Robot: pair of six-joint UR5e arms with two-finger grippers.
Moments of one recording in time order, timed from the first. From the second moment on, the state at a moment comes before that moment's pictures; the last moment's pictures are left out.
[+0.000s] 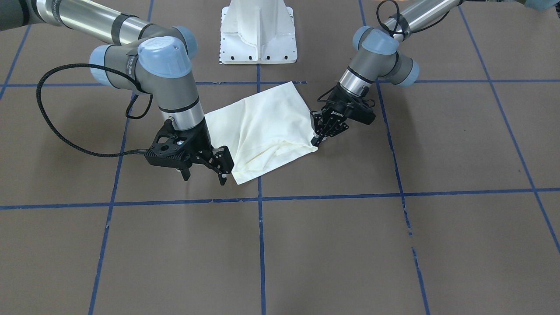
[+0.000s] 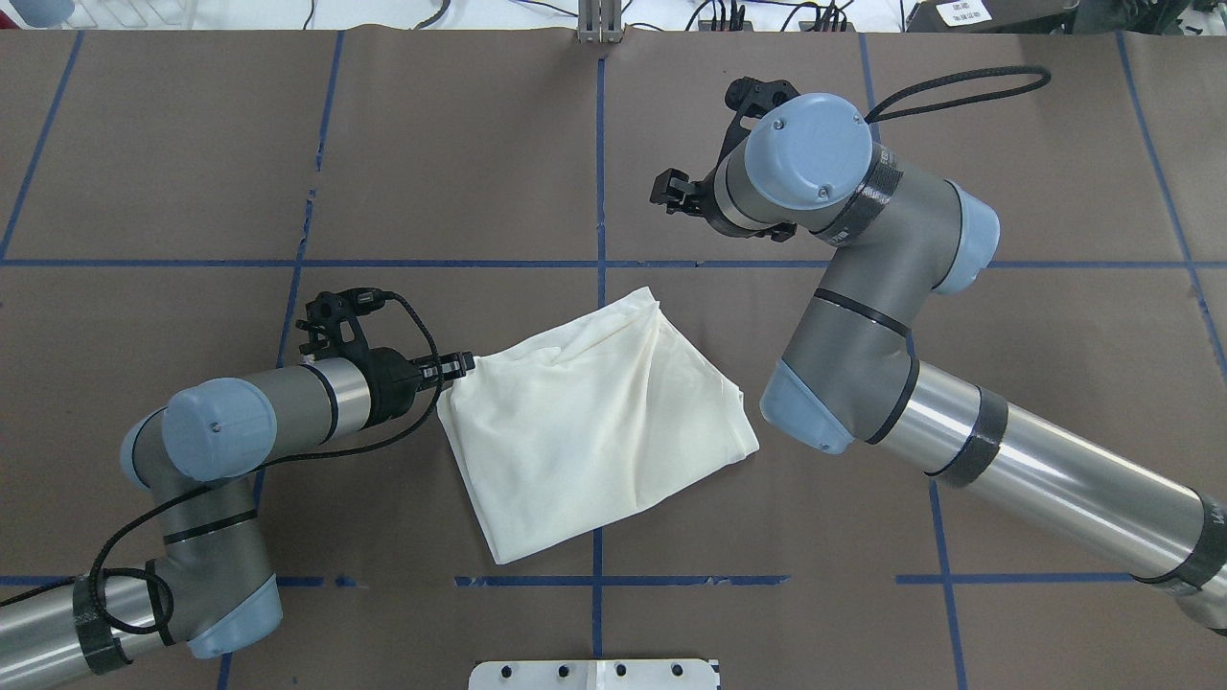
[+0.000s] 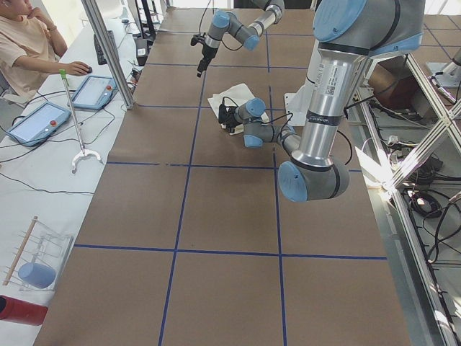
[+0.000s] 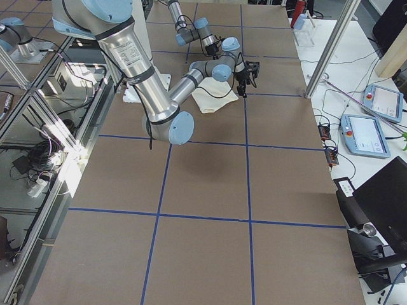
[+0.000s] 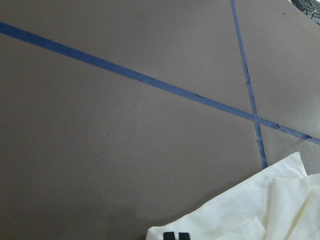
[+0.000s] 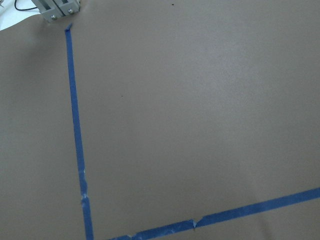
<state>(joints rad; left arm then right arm) -0.43 -1.88 -1.60 -2.60 -1.50 -1.45 0.67 -0.91 1.59 -1.33 1.69 1.41</state>
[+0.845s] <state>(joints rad) -0.48 -1.80 -1.63 -2.61 -1.51 -1.27 0.67 -0.92 1.59 -1.33 1.70 1.41</state>
